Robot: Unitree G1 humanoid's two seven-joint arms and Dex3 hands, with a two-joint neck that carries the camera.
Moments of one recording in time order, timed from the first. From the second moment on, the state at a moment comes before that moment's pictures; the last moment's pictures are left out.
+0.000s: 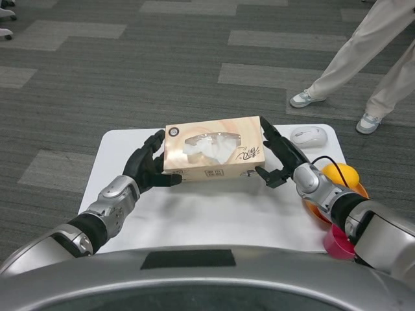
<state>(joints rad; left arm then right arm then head) -0.40 0.16 -0.58 1.00 -0.76 -0.35 -0.16 -0.45 -0.47 0.83 0.96 0.16 -0.43 -0.28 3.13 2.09</state>
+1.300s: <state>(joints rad) -0.43 0.16 -0.57 1.06 -0.75 -0.35 -0.20 -0.46 -0.45 0.75 1.06 0.16 -0.43 -0.25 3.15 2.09</state>
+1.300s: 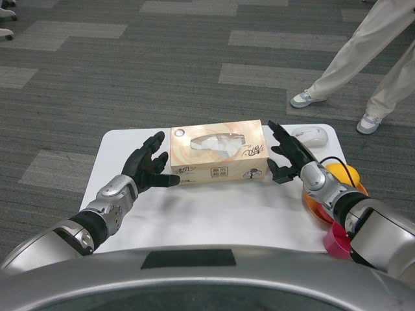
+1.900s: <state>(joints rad) -0.39 0.22 -0.42 0.90 -0.75 -0.35 -0.32 -0.42 -0.45 0.59 0.97 0.16 -0.45 -0.26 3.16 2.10</state>
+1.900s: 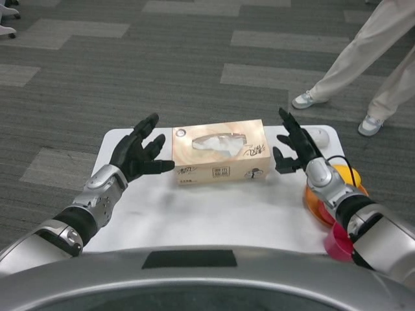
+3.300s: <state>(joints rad) -0.39 0.23 -0.38 0.57 -0.72 -0.35 -0.32 -0.39 -0.47 0.55 0.70 0.24 -0.63 -0.45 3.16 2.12</state>
